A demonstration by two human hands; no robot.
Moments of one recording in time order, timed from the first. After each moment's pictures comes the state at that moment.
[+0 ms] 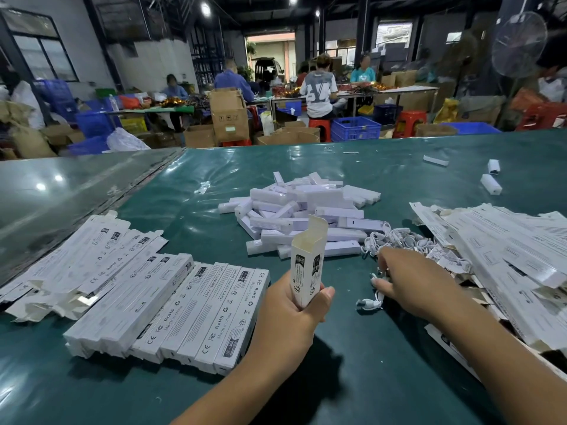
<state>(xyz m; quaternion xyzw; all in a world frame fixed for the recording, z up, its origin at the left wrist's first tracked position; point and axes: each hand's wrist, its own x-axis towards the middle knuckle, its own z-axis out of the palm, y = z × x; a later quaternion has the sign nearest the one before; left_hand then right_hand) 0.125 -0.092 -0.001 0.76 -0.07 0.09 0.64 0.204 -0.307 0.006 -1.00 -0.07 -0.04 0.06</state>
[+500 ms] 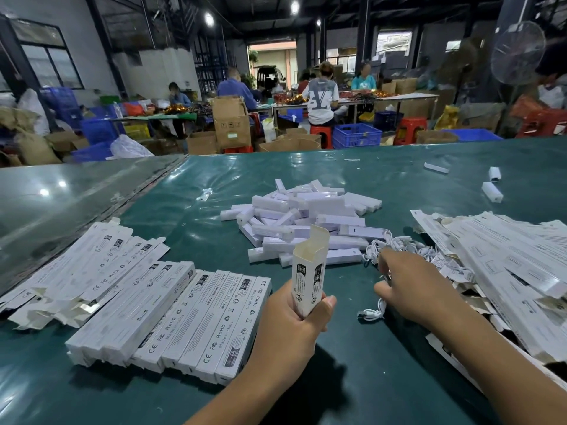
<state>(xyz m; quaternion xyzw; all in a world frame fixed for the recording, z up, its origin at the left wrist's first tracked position) 0.126 -0.090 -0.001 0.76 -0.08 0.09 0.64 0.207 -0.302 0.011 -0.99 -0.05 -0.07 0.12</state>
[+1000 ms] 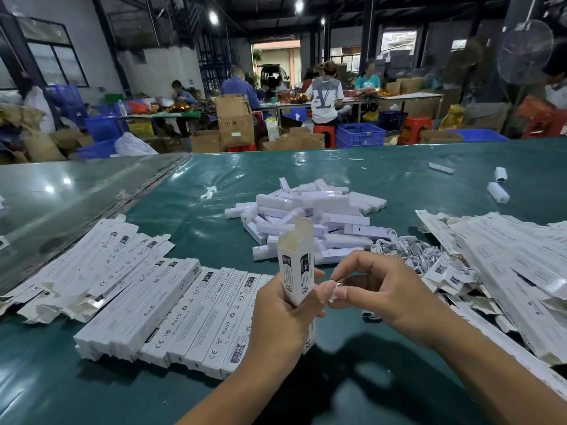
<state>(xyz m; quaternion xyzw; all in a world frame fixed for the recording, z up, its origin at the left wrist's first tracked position) 0.130 -0.084 0.005 0.69 -0.08 0.14 0.71 0.167 -0.262 0.023 -0.71 -0.24 0.07 0.66</state>
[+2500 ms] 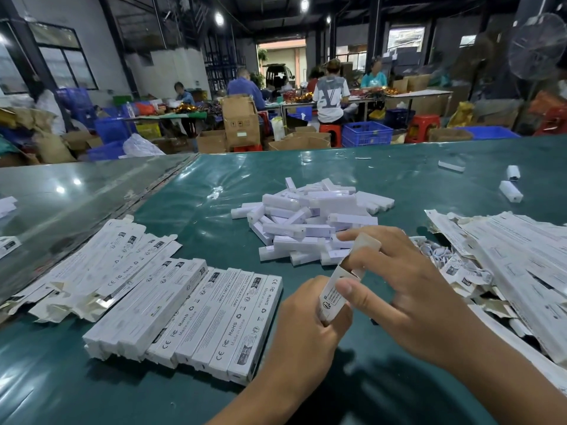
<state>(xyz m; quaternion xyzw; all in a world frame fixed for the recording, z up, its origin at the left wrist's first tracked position) 0.125 -0.092 -0.002 0.82 -0.15 0.18 0.52 0.138 -0.254 0.057 -0.85 -0.33 -0.25 0.32</state>
